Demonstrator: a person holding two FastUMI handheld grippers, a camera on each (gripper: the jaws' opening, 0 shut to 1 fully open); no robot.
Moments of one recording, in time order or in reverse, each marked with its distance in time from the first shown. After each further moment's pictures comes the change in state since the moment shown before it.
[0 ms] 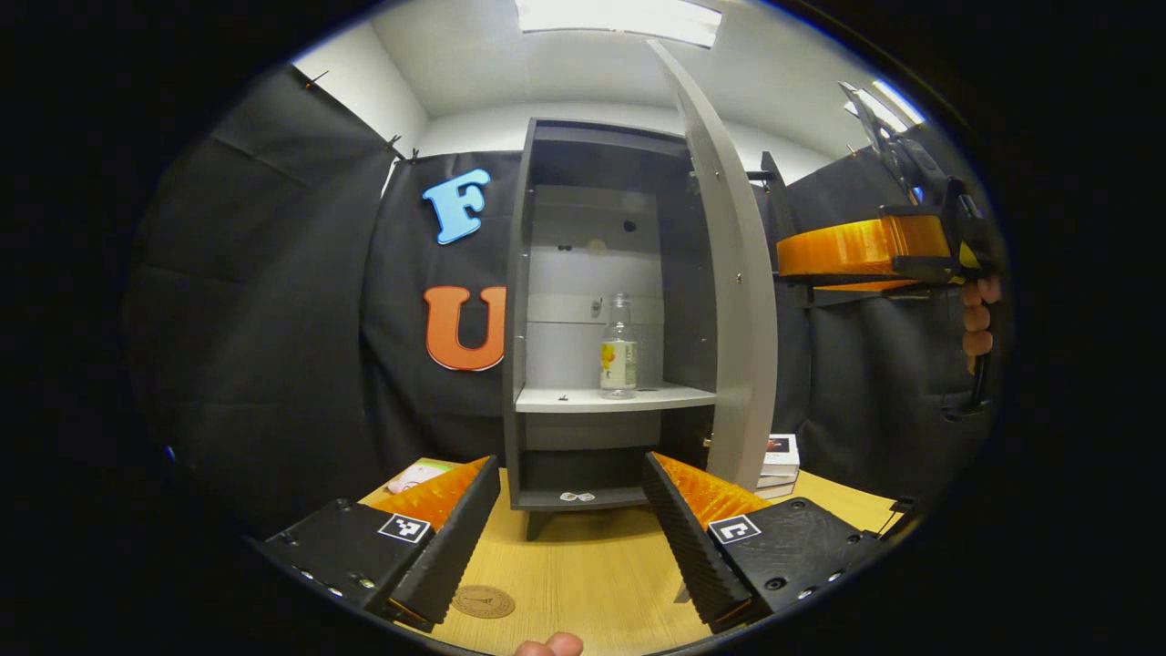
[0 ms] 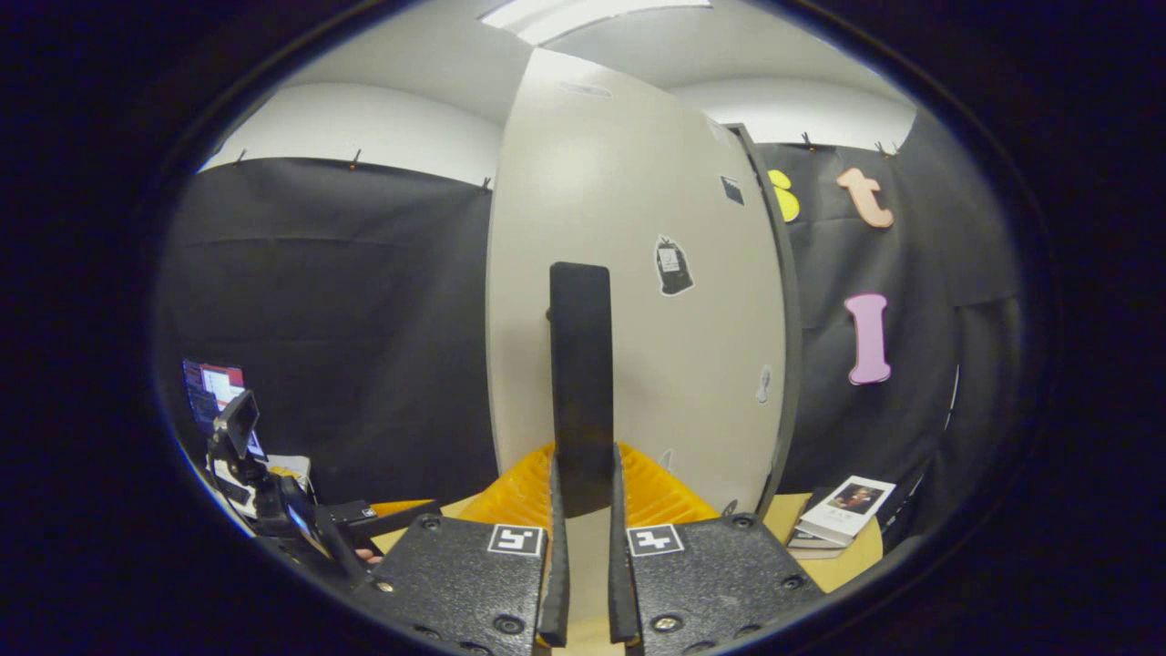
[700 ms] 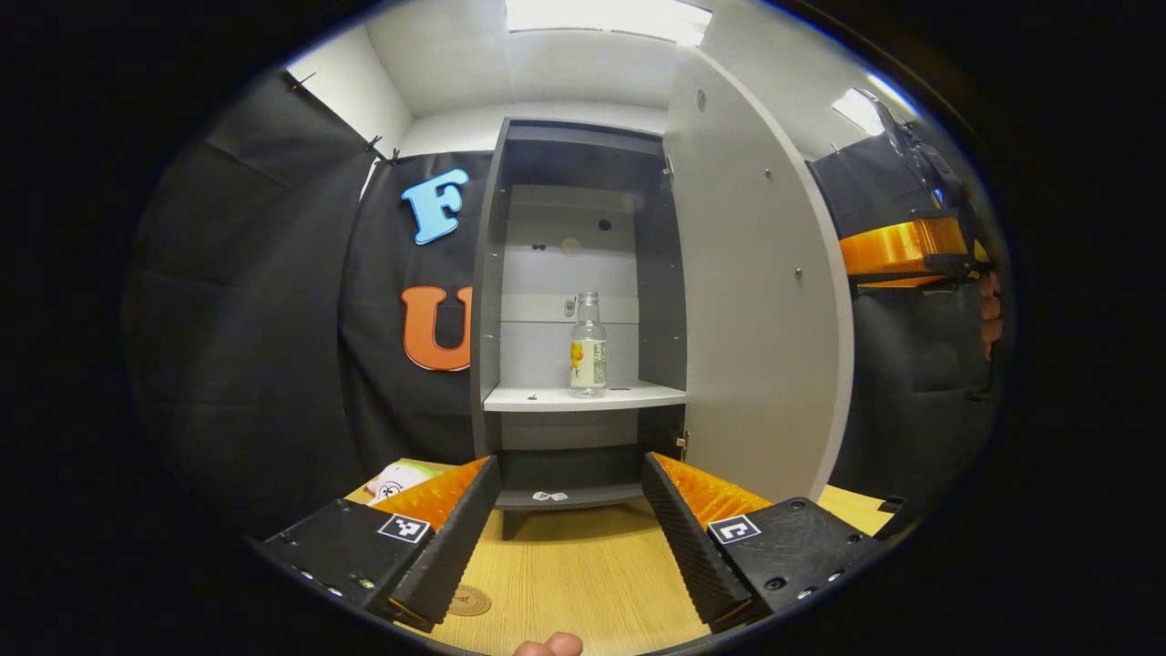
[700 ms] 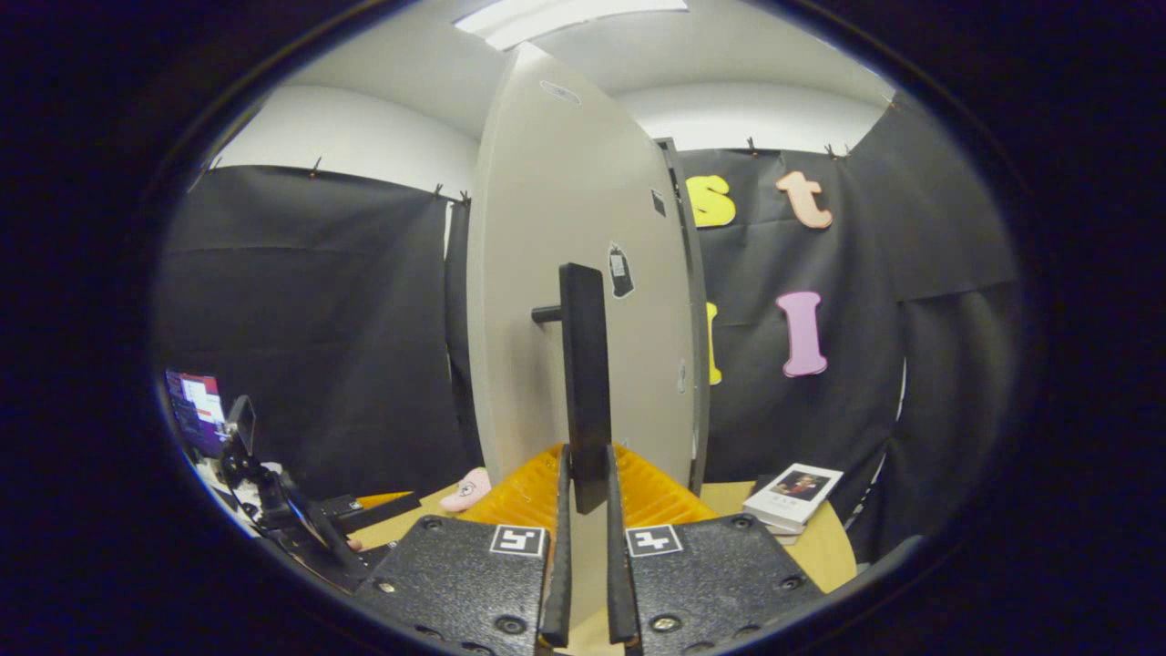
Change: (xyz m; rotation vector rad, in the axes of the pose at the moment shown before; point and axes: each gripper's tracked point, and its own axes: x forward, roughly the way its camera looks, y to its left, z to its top) left arm 0.001 -0.030 -0.001 0.006 0.004 -0.044; right arm -0.016 -0.021 0.003 0.011 -0.010 -0.181
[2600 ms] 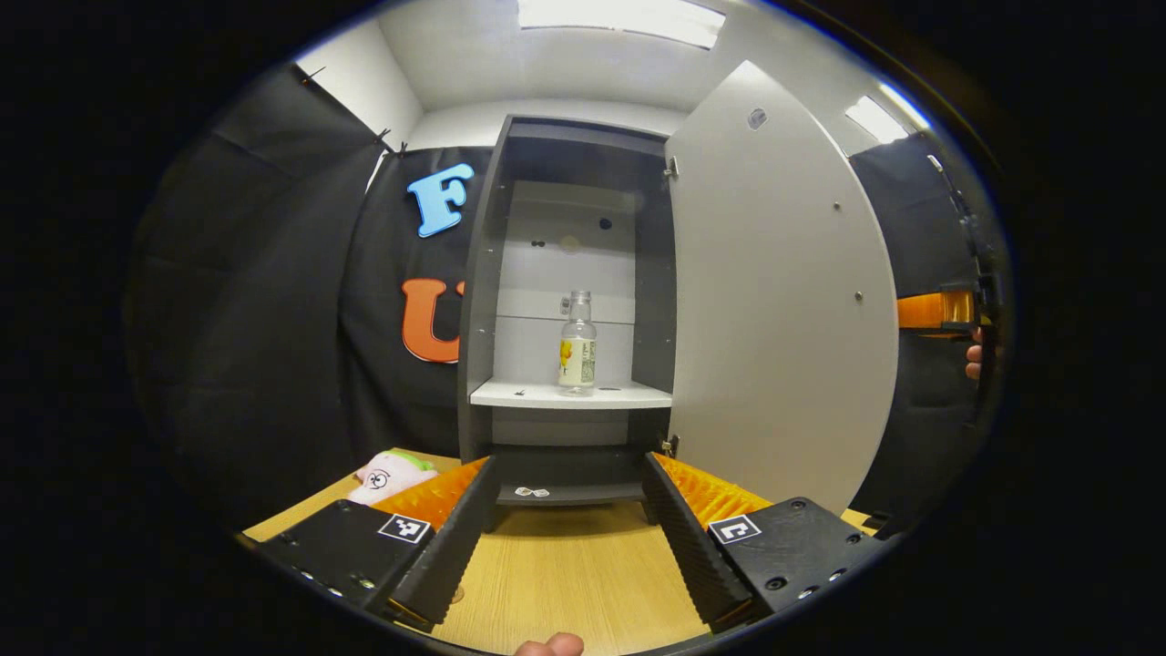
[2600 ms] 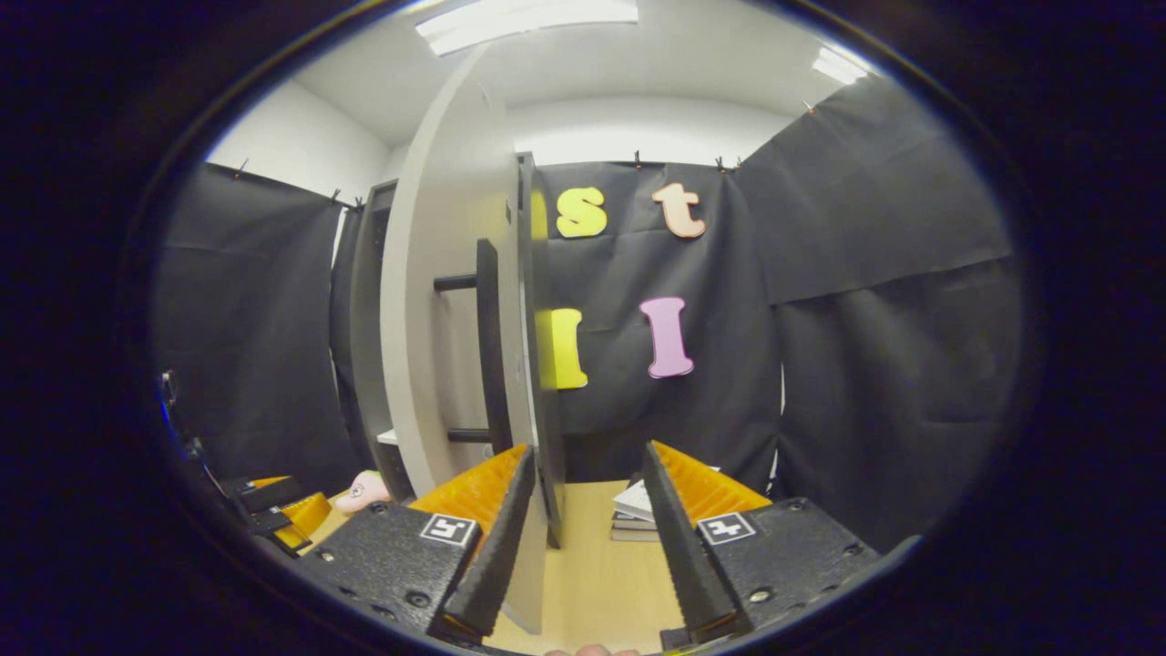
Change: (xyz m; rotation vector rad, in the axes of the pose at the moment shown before) left arm 0.008 -0.020 0.007 -0.051 0.003 0.019; right arm -0.300 -0.239 -0.032 0.074 -0.040 -0.321
